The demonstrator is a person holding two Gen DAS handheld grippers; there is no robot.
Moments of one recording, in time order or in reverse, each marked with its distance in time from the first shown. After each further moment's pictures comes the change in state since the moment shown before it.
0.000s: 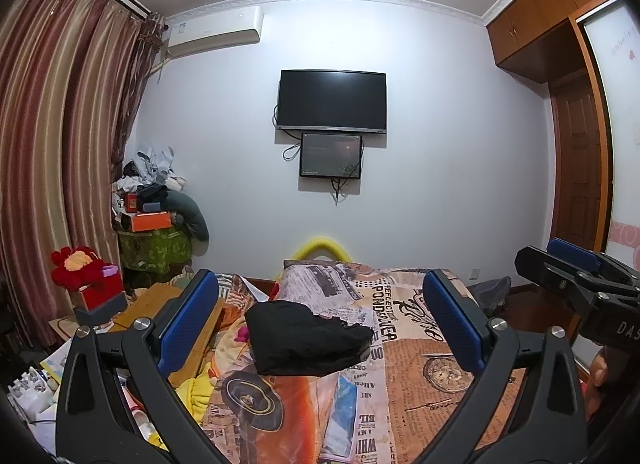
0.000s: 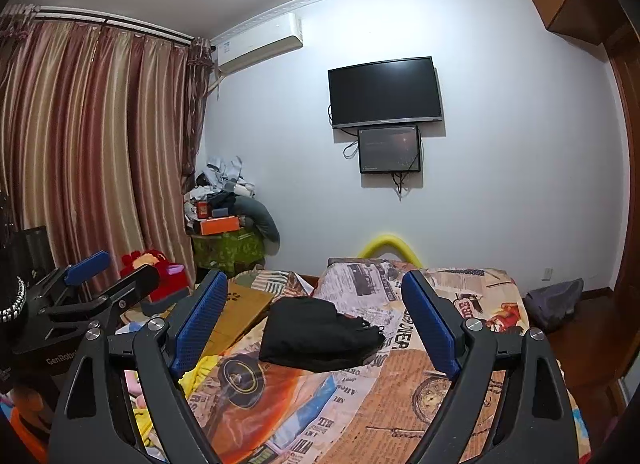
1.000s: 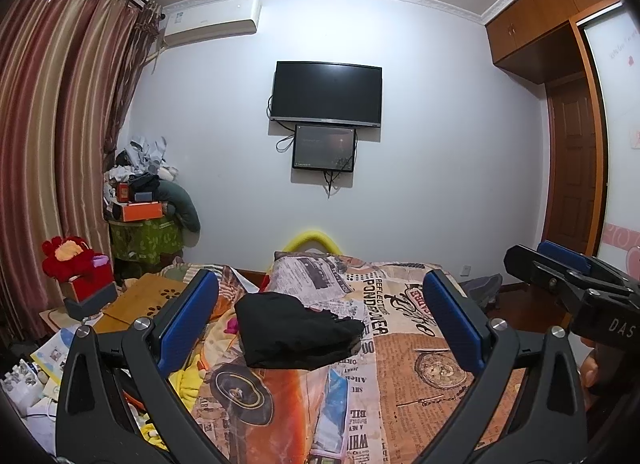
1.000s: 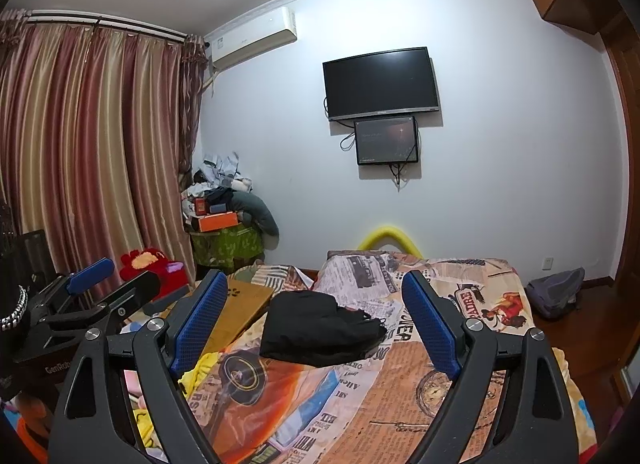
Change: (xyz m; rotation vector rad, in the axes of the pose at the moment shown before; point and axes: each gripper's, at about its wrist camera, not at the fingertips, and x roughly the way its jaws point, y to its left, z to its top) left arm 0.010 0.004 -0.007 -0.022 0.027 -0.032; right arm 0.008 -0.001 -0.002 0.025 0.030 0.002
